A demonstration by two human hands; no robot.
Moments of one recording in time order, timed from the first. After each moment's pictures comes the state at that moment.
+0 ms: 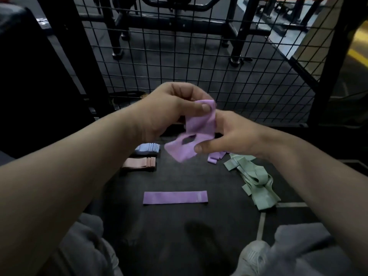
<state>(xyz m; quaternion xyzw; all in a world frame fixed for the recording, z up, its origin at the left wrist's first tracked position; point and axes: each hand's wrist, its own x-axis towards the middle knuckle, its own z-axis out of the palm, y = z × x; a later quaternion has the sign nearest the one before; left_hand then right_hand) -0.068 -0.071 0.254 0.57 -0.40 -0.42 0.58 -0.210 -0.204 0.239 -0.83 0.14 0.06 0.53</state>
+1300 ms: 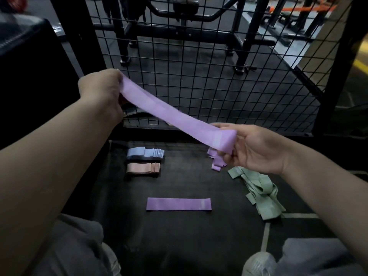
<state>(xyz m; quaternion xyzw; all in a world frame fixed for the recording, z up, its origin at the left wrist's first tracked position) 0.017 -0.036 0.267 0.63 0.06 -0.15 0.76 -0.217 -0.215 0.234 -0.51 0.27 0.07 0.81</state>
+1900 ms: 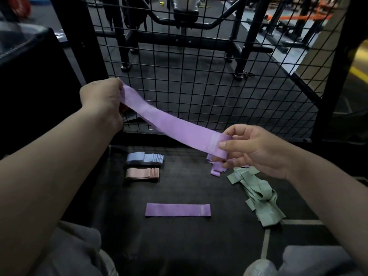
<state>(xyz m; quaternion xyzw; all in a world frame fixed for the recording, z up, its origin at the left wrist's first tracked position) 0.017 -0.038 0.267 0.62 0.08 -0.13 0.77 -0.224 -0.213 0.243 -0.67 0.26 0.00 0.69</state>
